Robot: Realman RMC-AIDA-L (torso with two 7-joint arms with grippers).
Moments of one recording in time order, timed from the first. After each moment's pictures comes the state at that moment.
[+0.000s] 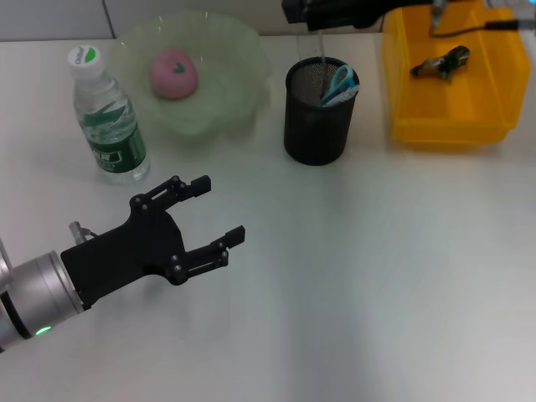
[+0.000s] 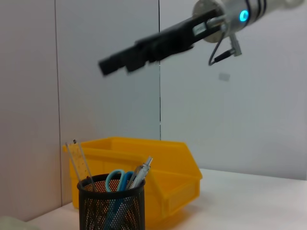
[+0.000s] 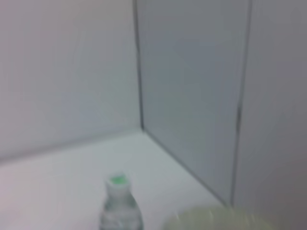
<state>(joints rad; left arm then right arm) -0.39 -2.07 0.95 0.21 1.47 1.52 -0.60 0.71 2.08 -1.01 -1.17 -1.97 -1.34 1.89</state>
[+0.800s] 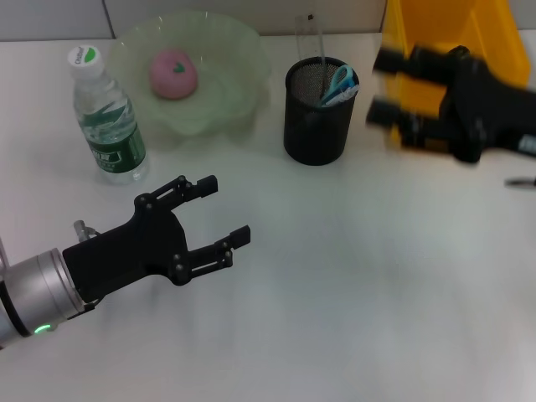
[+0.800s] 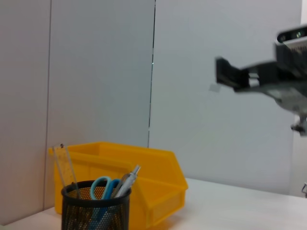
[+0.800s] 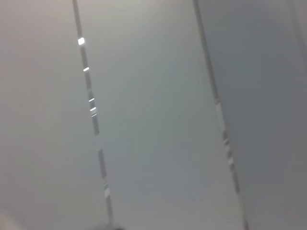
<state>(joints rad) -0.40 -2.07 0.96 0.22 1.48 1.55 -0.68 0.53 2.01 -0.84 -0.51 -1.52 -1.81 1.20</state>
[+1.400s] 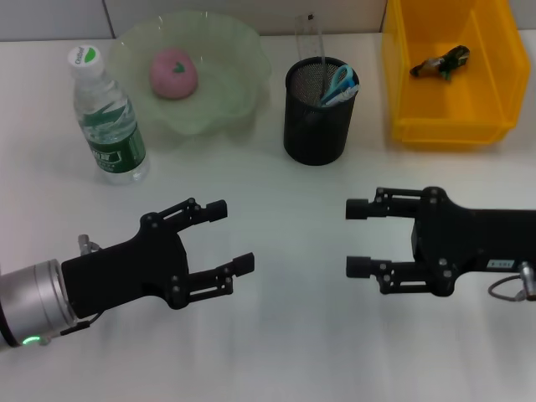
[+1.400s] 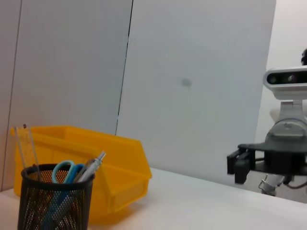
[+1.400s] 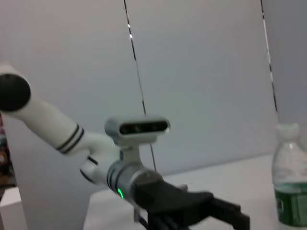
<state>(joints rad) -0.39 -2.05 1.03 0.26 1.50 1.59 -0.81 0.51 2.02 -0.84 -0.41 -1.82 -1.79 1.03</state>
